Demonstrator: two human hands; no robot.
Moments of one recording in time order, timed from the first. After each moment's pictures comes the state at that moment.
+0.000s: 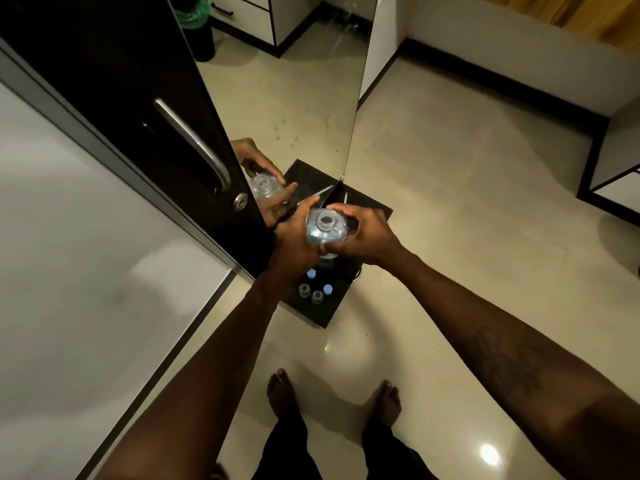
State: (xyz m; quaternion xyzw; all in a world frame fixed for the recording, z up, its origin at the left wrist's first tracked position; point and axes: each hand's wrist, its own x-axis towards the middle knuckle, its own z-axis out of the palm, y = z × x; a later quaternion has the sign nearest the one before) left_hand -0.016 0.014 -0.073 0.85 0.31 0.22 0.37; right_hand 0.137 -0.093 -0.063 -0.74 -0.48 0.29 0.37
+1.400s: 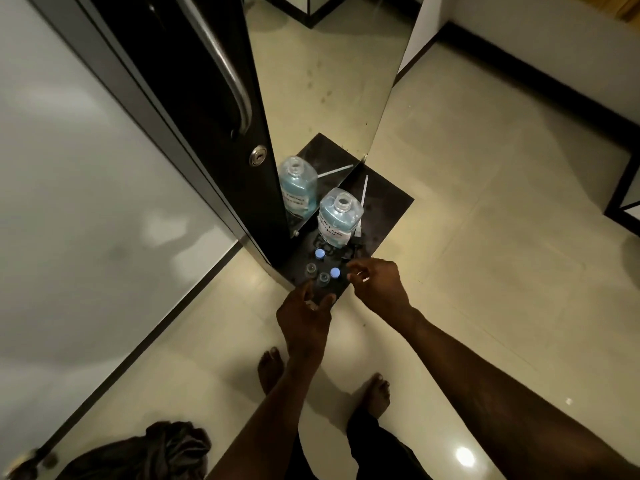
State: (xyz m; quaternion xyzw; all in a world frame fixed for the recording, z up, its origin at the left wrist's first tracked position) left_hand -0.094 -0.126 -0.181 0.65 0.55 0.31 0.43; right_hand 0.075 -0.162 -0.158 -0.81 -0.41 0.28 0.30
